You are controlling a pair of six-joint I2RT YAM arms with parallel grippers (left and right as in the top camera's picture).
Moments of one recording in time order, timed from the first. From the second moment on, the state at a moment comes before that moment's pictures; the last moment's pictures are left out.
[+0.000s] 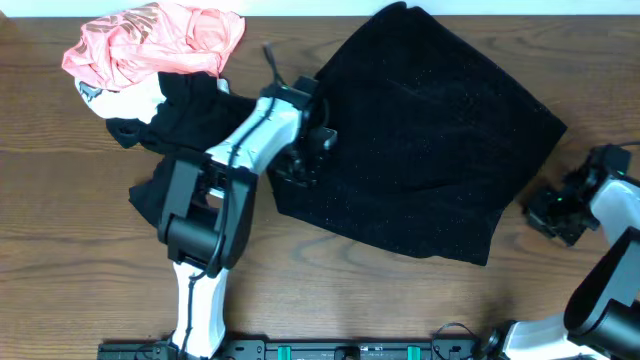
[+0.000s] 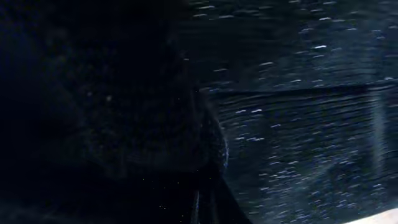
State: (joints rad) left arm -0.41 2.16 1.59 -1.12 0.25 0.07; right arm -0.51 1.68 0.92 -0.75 -0.12 0.28
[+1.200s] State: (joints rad) left arm -0.12 2.15 1.59 -1.00 0.12 0.04; right arm -0.21 1.53 0.92 -0.98 -0.37 0.03
